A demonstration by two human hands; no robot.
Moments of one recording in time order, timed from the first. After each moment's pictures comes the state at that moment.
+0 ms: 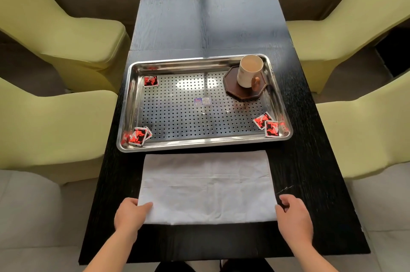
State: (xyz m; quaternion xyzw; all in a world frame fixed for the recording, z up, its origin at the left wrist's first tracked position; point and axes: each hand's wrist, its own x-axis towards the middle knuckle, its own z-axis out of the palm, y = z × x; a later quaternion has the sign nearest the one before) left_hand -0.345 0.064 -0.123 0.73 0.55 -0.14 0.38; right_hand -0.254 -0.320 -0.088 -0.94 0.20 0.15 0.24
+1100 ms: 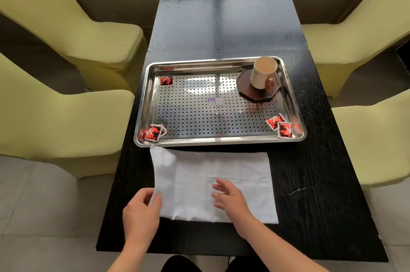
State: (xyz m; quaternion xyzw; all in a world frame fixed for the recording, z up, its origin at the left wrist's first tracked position) left_hand -0.370 0.038 -0.042 0.77 0.45 0.03 0.45; right_hand -0.265 -0.168 -0.093 -0.69 0.14 0.38 0.59
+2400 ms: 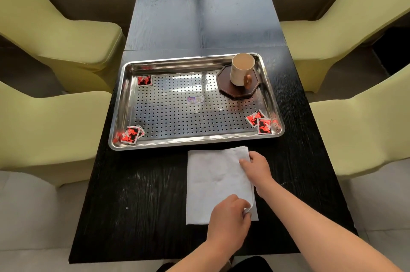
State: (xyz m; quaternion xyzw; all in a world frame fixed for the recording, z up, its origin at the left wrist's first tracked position) left_hand -0.299 -0.166 -0.049 0.90 0.07 -0.12 0.41; right_hand -0.157 -0.253 -0.082 -0.84 0.16 0.25 0.46
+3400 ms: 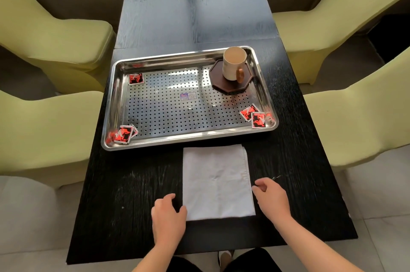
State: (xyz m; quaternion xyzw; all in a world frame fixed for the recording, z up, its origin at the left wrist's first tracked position) left_hand -0.335 -0.073 -0.099 0.84 0.40 -0.15 0.33; right_hand -0.232 -0.323 -0.106 -0.90 0.16 0.23 0.33
